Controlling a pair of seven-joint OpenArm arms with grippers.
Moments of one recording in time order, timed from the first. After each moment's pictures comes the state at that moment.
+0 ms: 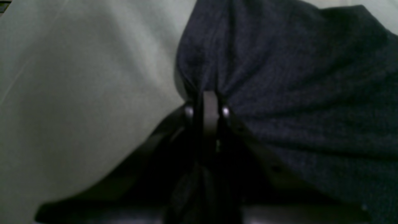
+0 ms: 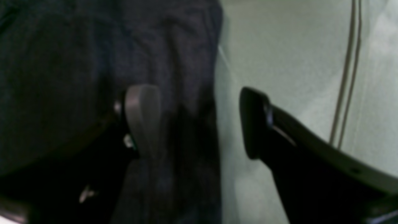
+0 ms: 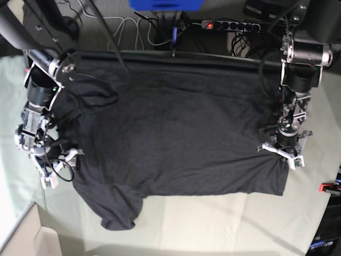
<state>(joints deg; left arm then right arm) -23.6 -16.4 4.1 22.9 -21.0 -0.7 -11.5 25.6 7.5 39.6 43.7 -28.1 37.0 -16.4</state>
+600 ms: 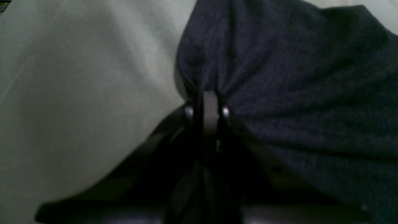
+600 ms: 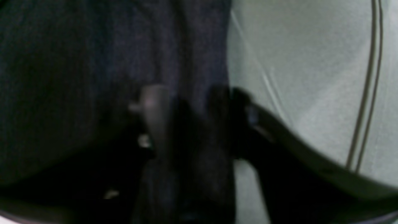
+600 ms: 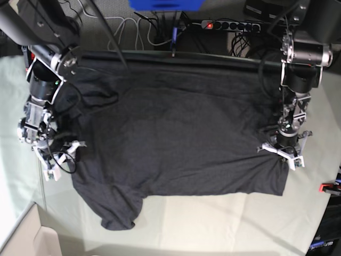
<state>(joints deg) -23.7 -16.3 4.1 22.9 -21.0 -0.7 -11.2 23.4 7.0 39.5 43.7 -27.9 37.0 -16.4</state>
